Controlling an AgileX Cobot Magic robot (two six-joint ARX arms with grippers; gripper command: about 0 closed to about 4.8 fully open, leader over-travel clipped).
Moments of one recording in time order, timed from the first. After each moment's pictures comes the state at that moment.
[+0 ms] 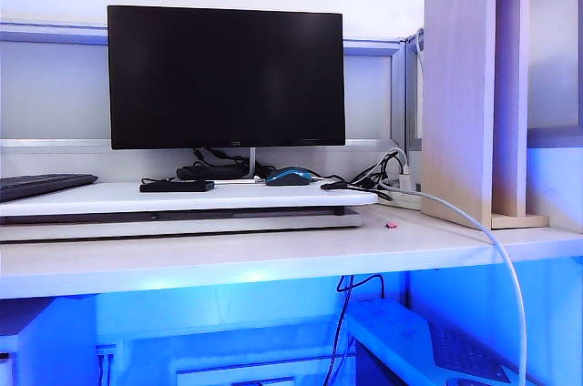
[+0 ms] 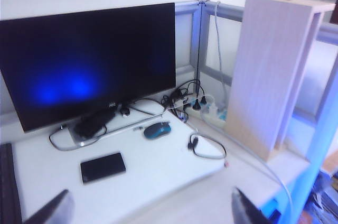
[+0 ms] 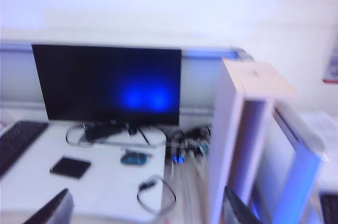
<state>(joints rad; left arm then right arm) -0.05 0.86 1.55 -0.72 0.38 0.03 0.27 1.17 2.34 -1.15 0.03 -0.03</state>
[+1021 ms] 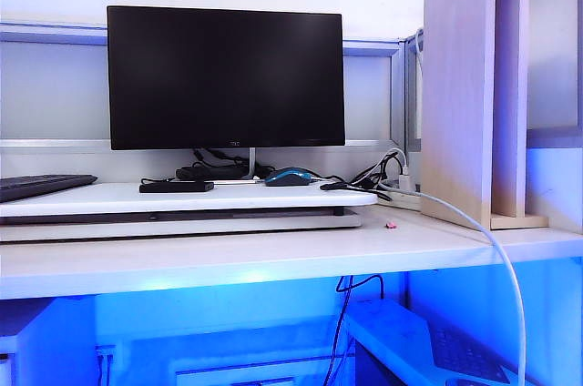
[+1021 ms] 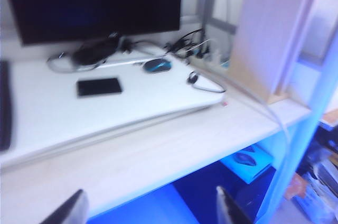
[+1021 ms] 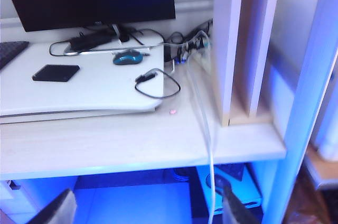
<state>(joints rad) -0.05 0.16 0.78 -0.70 0.32 -0.04 0.27 0.33 0.81 -0.61 0.07 0.09</state>
